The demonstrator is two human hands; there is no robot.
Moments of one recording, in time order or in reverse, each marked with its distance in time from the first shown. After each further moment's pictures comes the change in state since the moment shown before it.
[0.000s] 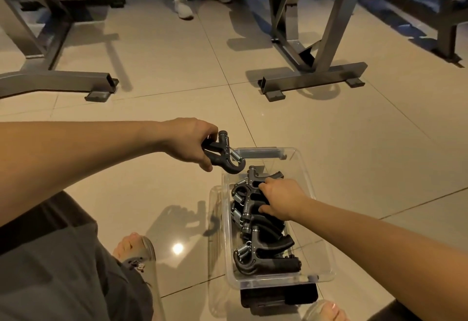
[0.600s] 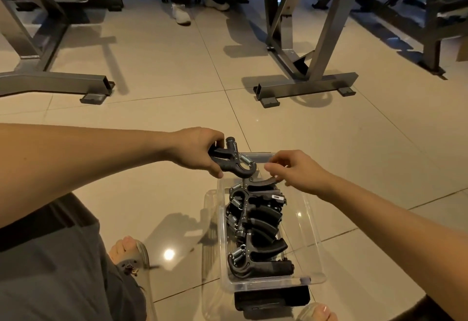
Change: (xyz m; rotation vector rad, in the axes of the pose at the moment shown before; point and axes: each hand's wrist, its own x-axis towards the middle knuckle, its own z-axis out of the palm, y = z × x) left_hand 0.000 0.015 0.008 -0.218 0.025 0.046; right_hand -0.044 0.038 -0.086 0.987 0.146 0.208
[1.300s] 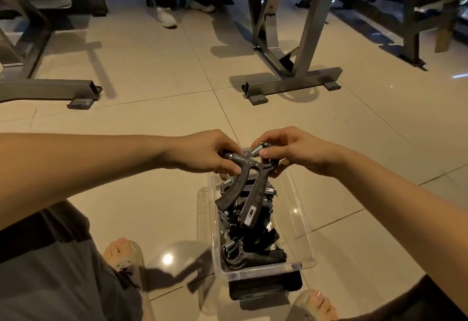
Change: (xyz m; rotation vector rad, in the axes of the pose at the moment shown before) left_hand -0.018 0.052 0.008 -0.409 -0.123 0.201; right_hand -0.027 -0.025 -0.043 0.338 -0.259 -0.132
